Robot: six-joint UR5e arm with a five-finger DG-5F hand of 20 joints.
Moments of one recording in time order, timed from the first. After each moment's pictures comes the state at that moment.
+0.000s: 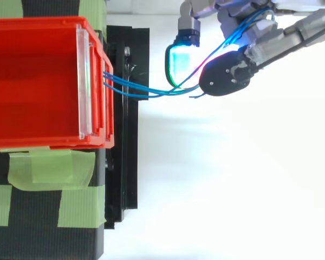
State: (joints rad) arm -0.03 -1.93 -1.52 -2.98 -1.57 -0.18
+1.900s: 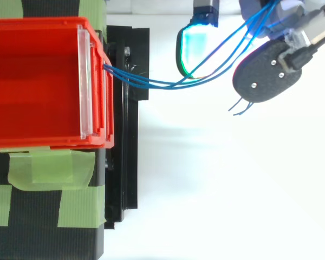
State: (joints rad) arm -0.03 -1.88 -1.46 -3.12 -1.57 -0.13
